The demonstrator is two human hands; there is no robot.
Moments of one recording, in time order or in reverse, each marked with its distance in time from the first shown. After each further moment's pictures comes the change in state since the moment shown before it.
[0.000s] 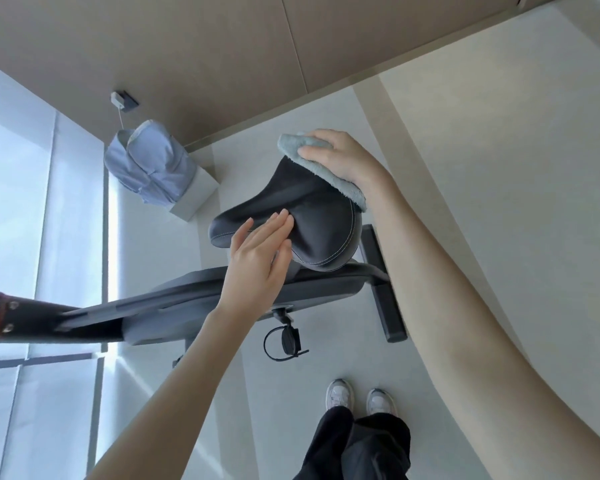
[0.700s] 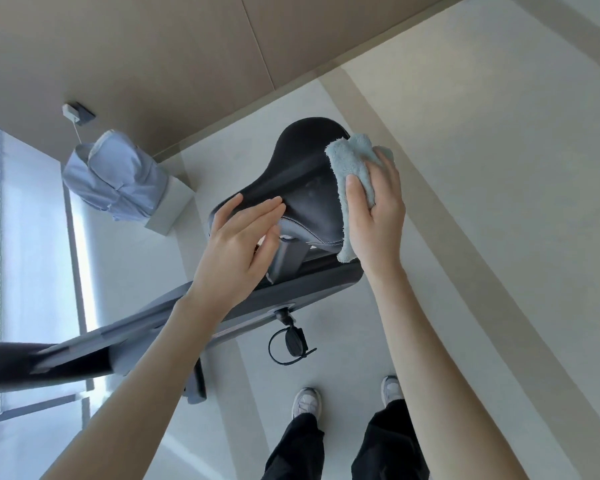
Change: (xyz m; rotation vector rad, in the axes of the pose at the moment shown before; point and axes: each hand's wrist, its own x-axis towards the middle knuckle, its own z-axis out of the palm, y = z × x) left_hand 0.006 -0.054 -0.025 0.016 -0.025 0.300; right_hand -0.104 0.033 0.090 0.128 0.882 -0.225
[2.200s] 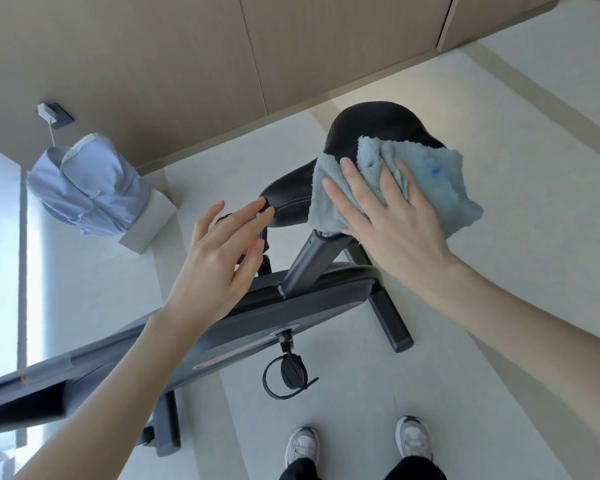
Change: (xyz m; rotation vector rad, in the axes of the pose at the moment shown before) left_hand -0.061 -0.110 -0.001 -0.012 0.113 0.154; right_hand -0.035 0.001 0.034 -1.498 -0.153 -1.082
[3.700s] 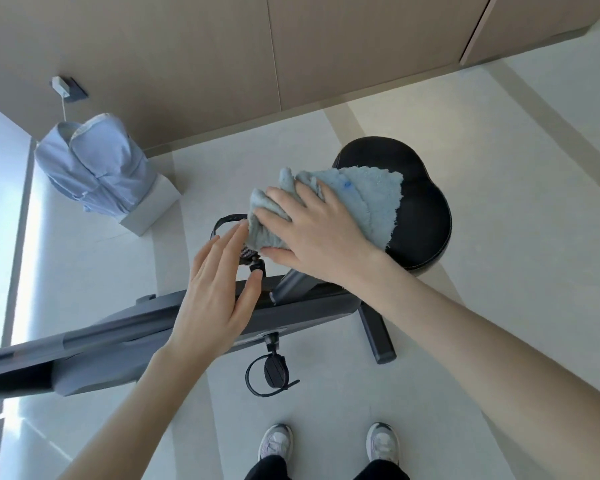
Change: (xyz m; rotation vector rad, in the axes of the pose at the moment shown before) left_hand -0.001 0.035 -0.003 -0.070 0.031 -0.304; right_hand 0.087 -0.017 -0.022 0.539 -0.331 -0.235
